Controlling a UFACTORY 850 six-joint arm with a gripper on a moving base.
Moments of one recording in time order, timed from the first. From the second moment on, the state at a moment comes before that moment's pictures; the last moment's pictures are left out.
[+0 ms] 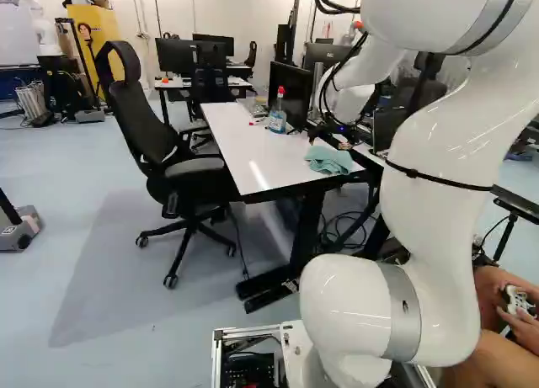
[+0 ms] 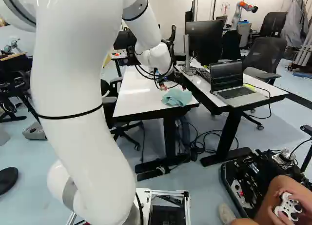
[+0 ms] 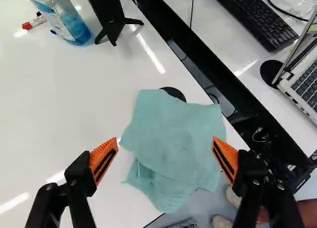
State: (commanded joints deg) arm -16.5 -13.2 -57.6 0.1 -6.0 0.0
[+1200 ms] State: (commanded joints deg) arm -7.3 3.1 -28.2 0.0 25.3 0.0
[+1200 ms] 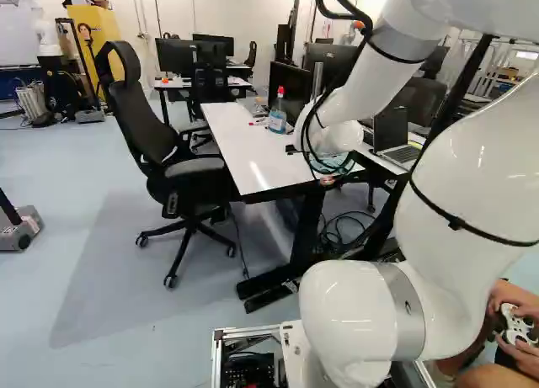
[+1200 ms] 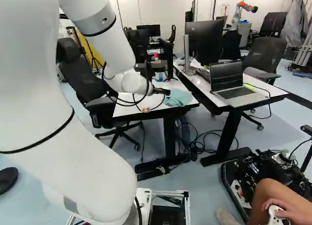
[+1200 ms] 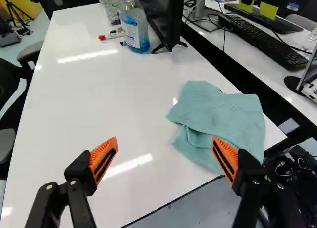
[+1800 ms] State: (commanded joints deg) arm -3.1 10.5 -15.0 0.0 39.4 0.0
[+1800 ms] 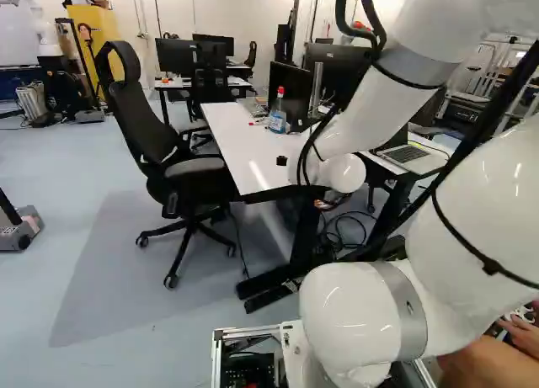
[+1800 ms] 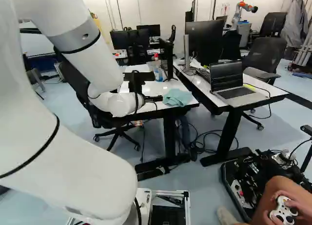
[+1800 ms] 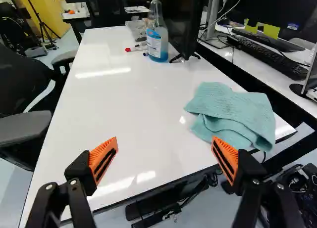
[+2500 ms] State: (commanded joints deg) arm -0.5 15.1 -6.5 0.0 48.4 0.0
